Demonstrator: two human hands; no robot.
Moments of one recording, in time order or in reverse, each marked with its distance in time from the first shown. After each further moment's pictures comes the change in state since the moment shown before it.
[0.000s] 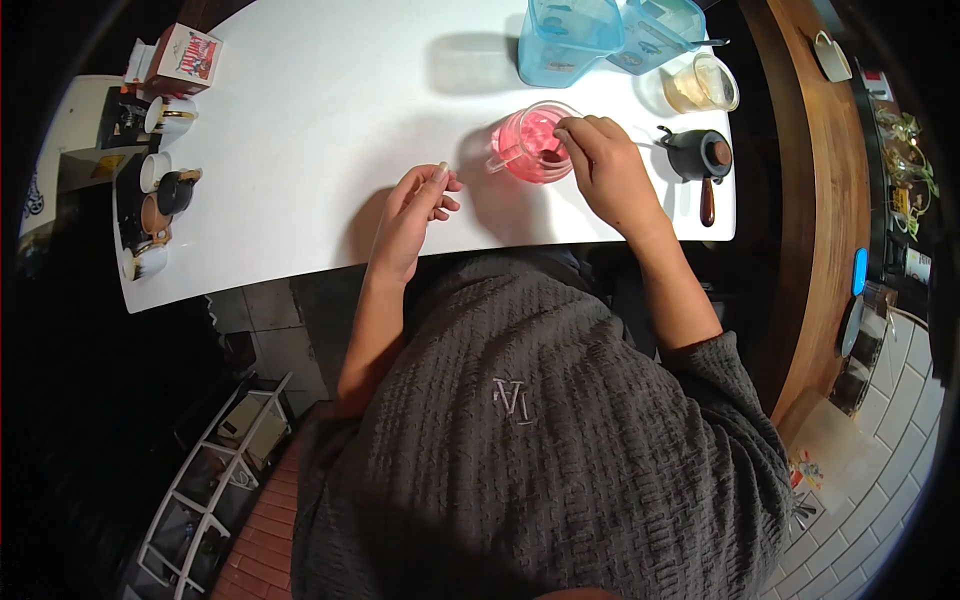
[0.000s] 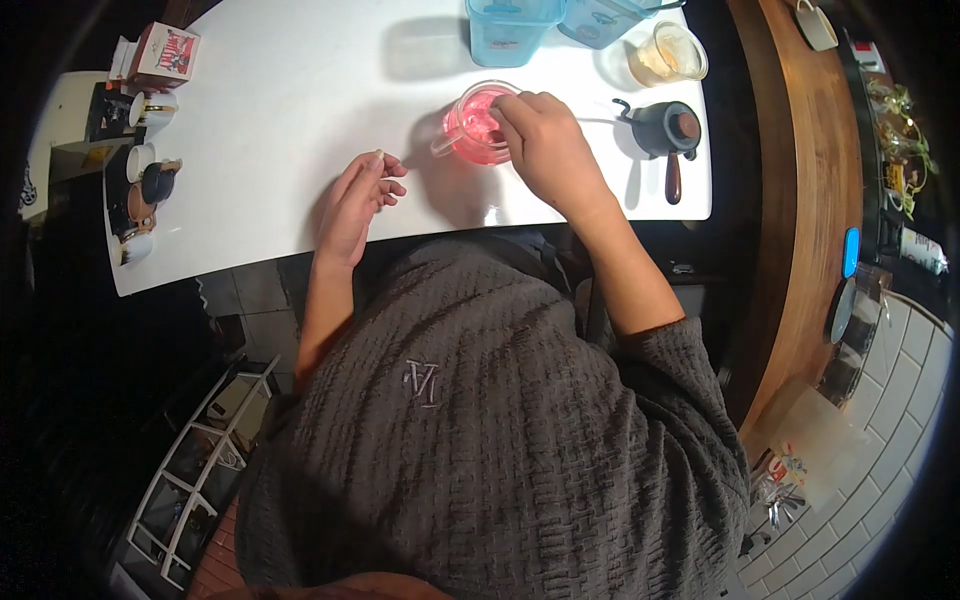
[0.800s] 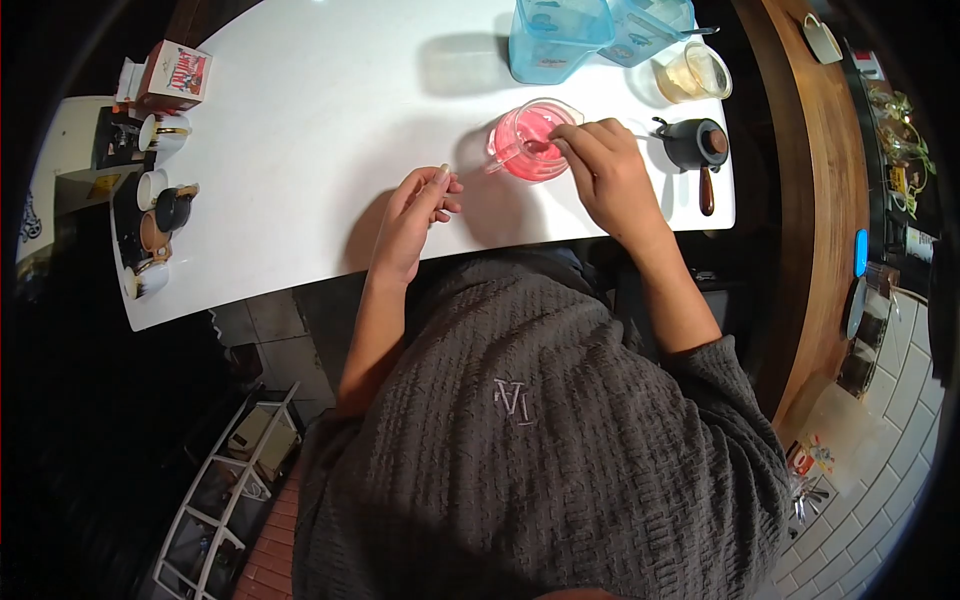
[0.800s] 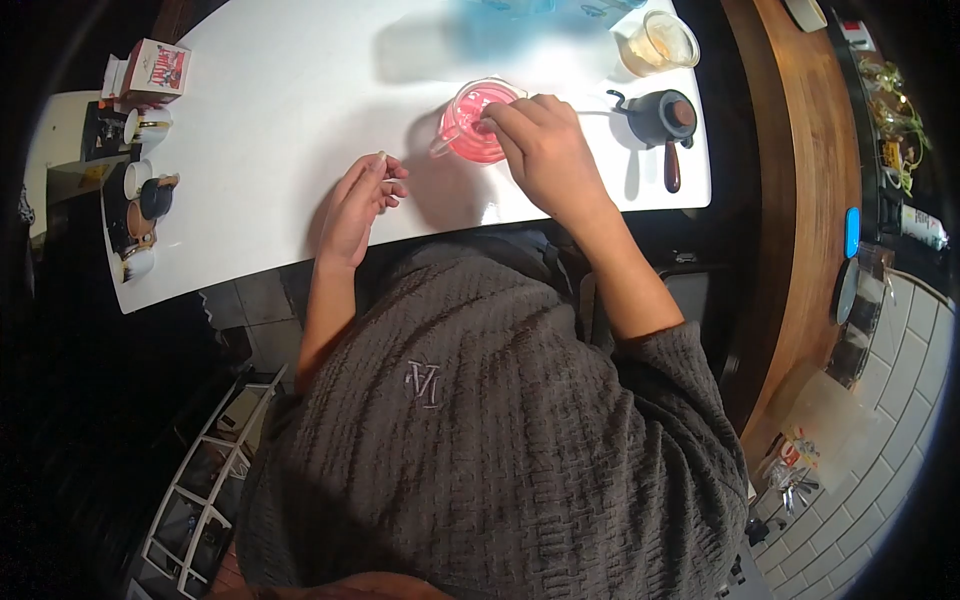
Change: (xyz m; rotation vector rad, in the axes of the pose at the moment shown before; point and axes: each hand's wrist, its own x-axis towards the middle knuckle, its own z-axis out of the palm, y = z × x) left_hand 0.006 -0.003 -0.004 0.011 -0.053 -0.029; right_hand -0.008 -0.015 -0.006 -0.083 0.083 -0.086
